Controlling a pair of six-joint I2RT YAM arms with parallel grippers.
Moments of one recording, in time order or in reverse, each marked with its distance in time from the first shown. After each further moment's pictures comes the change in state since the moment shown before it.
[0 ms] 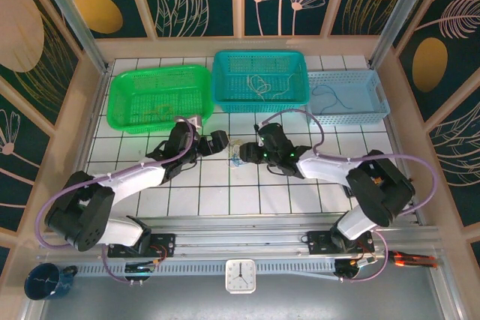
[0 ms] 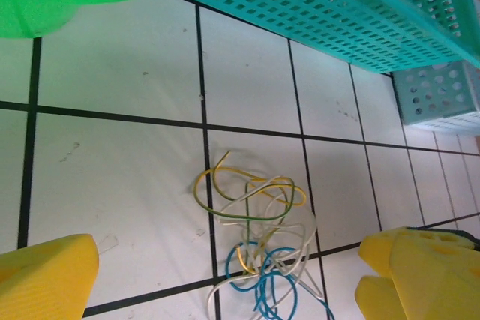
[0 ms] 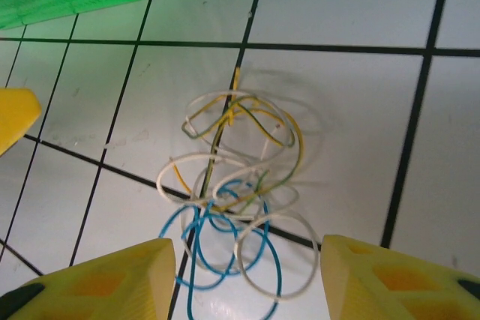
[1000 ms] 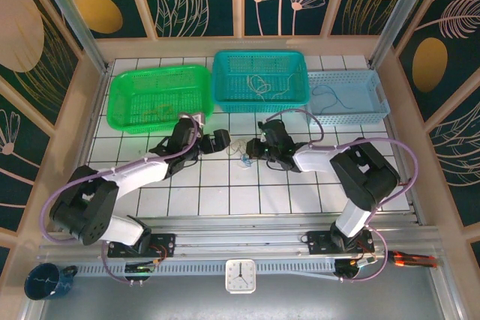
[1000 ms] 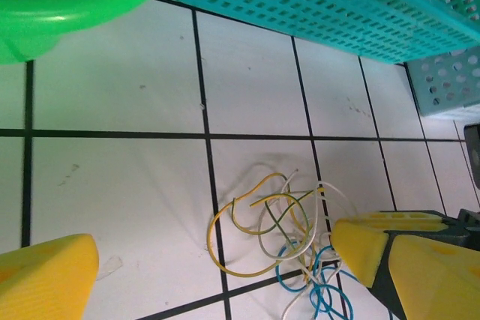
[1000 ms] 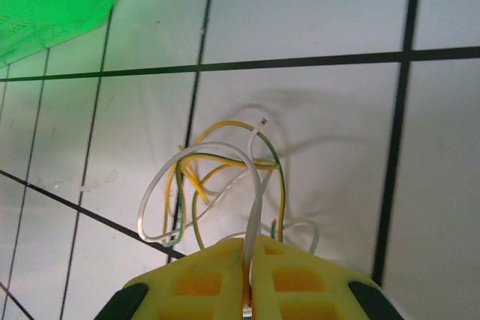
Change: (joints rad) left arm 0.000 0.061 0.066 -0.035 0.010 0.077; right arm -0.092 0.125 -0.007 0.118 -0.092 0.085
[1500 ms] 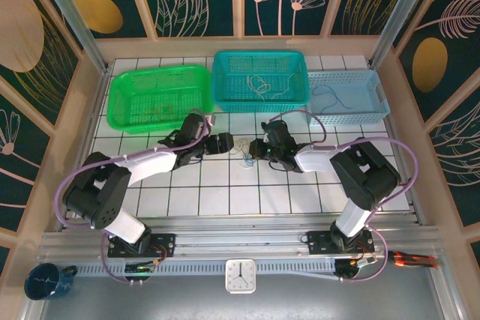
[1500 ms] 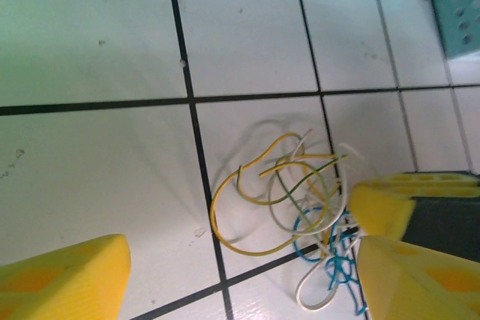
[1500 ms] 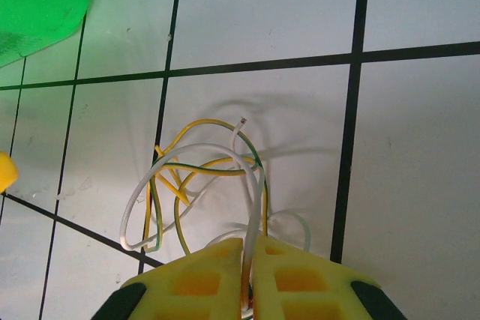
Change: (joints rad) left arm -0.015 0.129 0.108 -0.116 0.068 0.074; right arm -0.016 0.001 -0.015 0.011 0.016 0.000
